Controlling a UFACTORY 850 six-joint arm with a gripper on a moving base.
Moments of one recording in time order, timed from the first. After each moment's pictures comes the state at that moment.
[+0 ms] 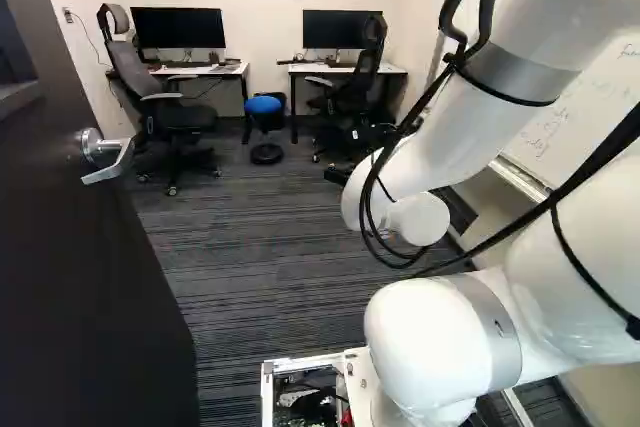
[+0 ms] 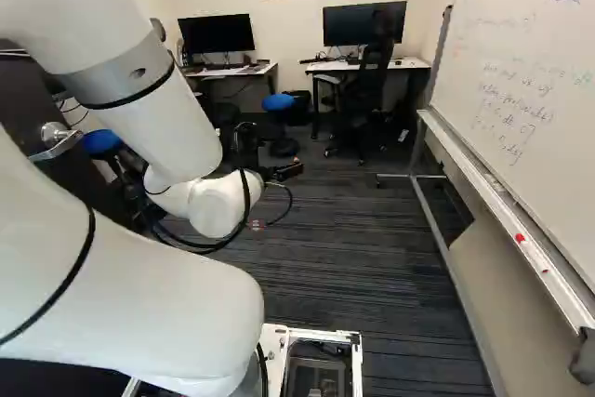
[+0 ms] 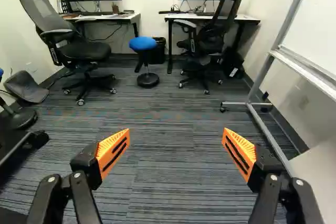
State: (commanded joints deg) arm 0.0 16.0 -5.0 0.0 50.0 0.0
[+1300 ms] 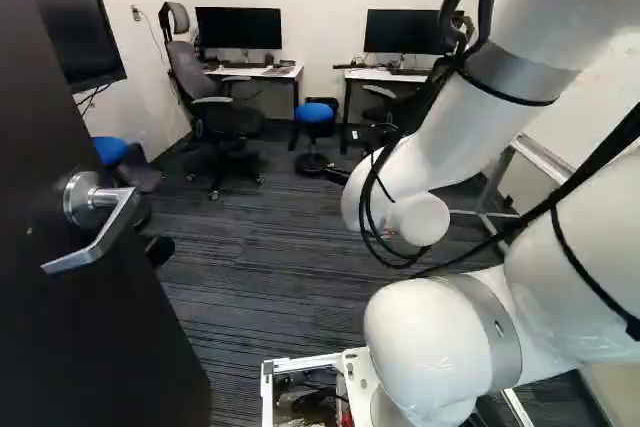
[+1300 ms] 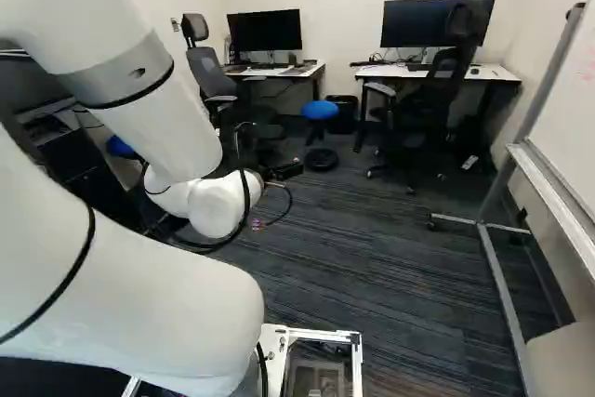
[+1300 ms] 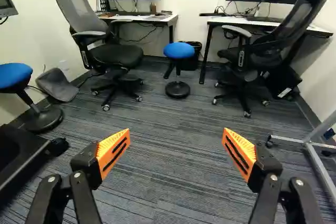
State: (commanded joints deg) arm 0.0 16.0 -5.0 0.0 50.0 0.0
